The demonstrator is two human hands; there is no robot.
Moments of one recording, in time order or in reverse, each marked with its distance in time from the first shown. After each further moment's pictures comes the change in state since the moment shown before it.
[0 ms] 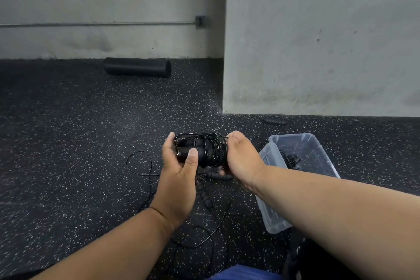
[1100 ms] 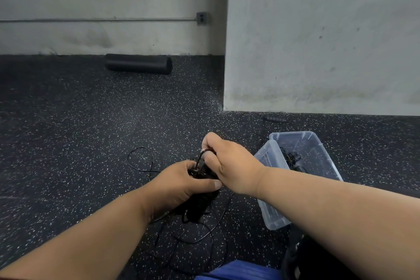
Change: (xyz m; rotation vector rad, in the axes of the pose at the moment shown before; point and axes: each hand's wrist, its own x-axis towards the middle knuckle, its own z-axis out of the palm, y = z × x) left_hand 0.007 0.012 -0.025 0.009 -0.501 -0.414; right_hand -0.019 -0.002 -0.004 -0.725 -0.301 -0.582
